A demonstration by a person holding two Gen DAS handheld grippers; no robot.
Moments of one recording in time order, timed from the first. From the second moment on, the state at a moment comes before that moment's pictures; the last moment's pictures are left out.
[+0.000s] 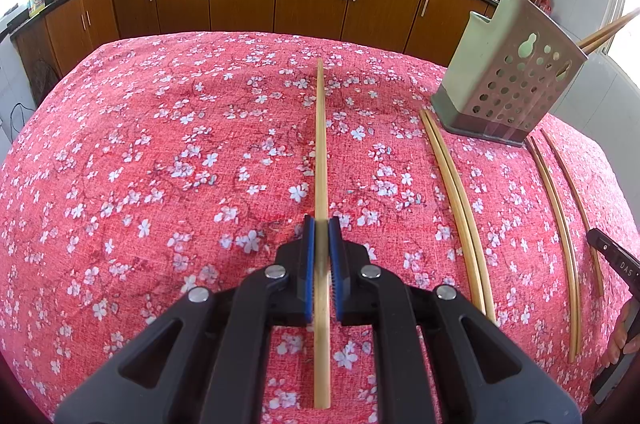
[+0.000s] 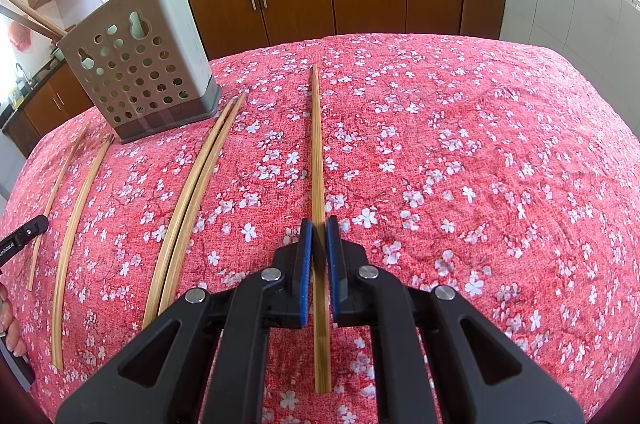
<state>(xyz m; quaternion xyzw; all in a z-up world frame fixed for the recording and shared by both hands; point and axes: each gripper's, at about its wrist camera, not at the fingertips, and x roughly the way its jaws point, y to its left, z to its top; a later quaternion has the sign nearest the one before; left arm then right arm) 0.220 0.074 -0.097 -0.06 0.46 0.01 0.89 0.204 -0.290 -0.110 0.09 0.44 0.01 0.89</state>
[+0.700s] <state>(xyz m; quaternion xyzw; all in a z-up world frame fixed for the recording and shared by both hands) 0.219 0.074 -0.097 -0.07 0.45 0.01 0.89 0.204 -0.291 -0.110 0.09 0.44 0.01 0.89</state>
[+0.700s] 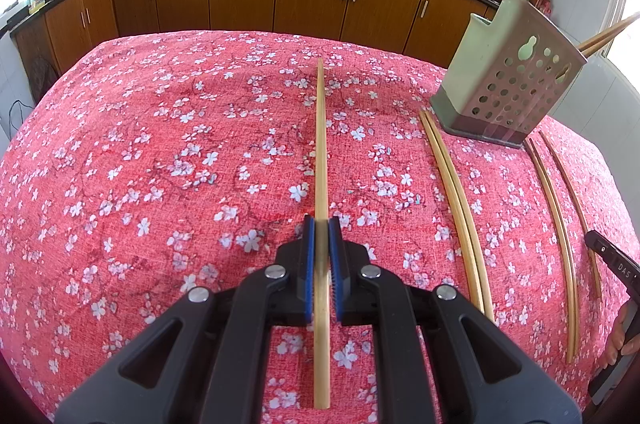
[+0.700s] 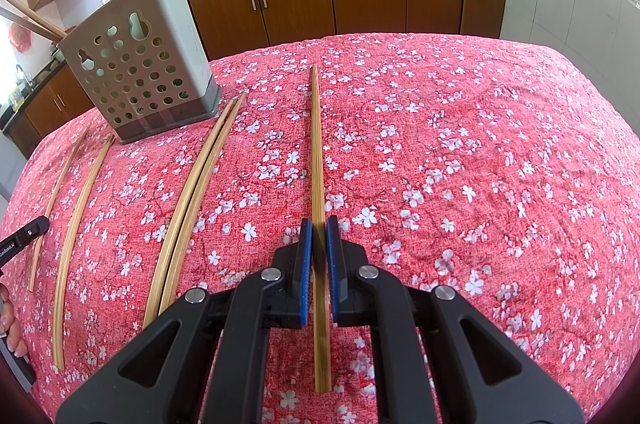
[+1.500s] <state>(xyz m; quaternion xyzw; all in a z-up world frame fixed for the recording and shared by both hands) 0.186 0.069 -0.047 -0.03 0.41 0.01 0.91 0.178 -0.299 -0.057 0.11 0.38 0.01 0.92</state>
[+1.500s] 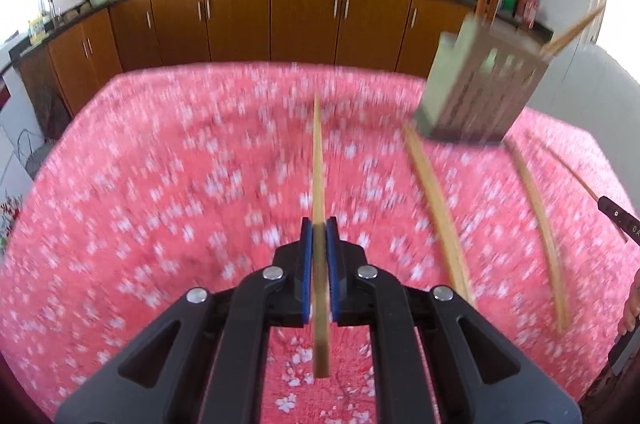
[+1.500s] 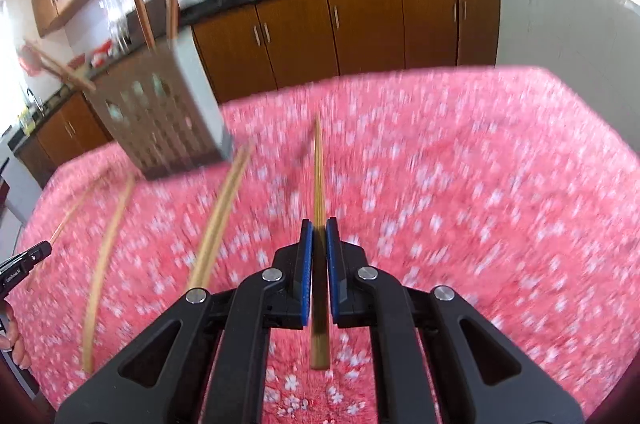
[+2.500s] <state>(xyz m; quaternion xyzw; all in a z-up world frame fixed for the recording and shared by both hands) 0.178 0.004 0.151 -0.05 0.24 -0.12 0.96 0.171 -0.277 0.144 0.13 0.14 0.12 0.97</state>
